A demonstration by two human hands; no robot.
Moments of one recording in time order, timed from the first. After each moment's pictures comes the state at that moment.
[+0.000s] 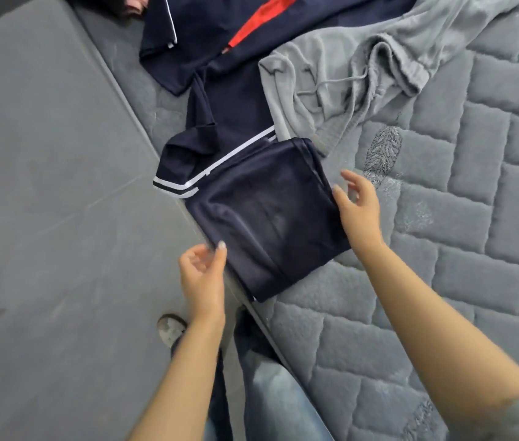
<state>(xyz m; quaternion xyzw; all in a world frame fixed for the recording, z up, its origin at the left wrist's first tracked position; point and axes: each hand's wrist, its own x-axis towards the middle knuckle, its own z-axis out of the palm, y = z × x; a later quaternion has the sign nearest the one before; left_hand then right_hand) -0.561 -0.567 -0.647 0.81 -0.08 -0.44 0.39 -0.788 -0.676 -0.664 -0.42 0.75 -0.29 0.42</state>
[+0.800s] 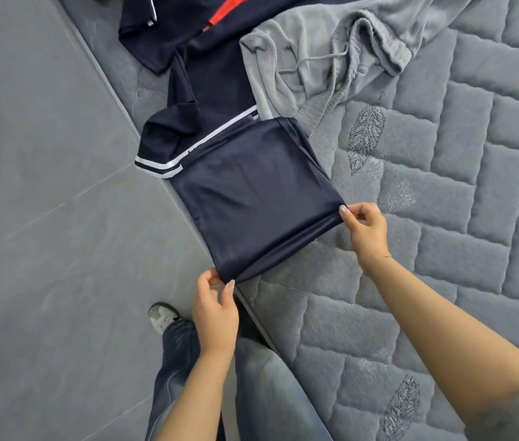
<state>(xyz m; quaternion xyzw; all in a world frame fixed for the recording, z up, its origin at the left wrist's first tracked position) -0.607 -0.475 -0.654 0.84 -0.29 -0.38 0.27 -0.849 -0.606 -0.683 -0.35 0.78 -0.27 0.45</state>
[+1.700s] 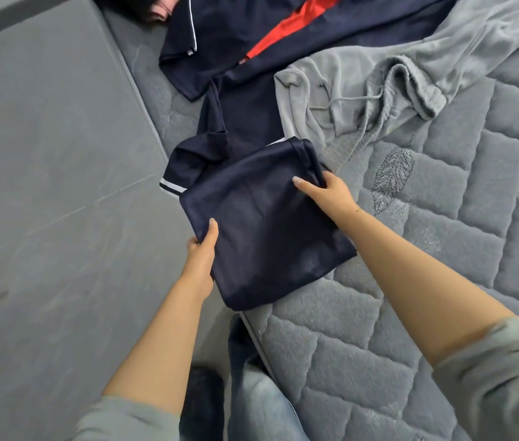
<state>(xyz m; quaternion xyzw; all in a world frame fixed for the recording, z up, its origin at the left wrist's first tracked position) -0.545 -0.619 -0.670 0.72 0.04 -0.61 0.33 -0.763 -0.744 -0.688 -0.42 0.70 -0.12 0.56</state>
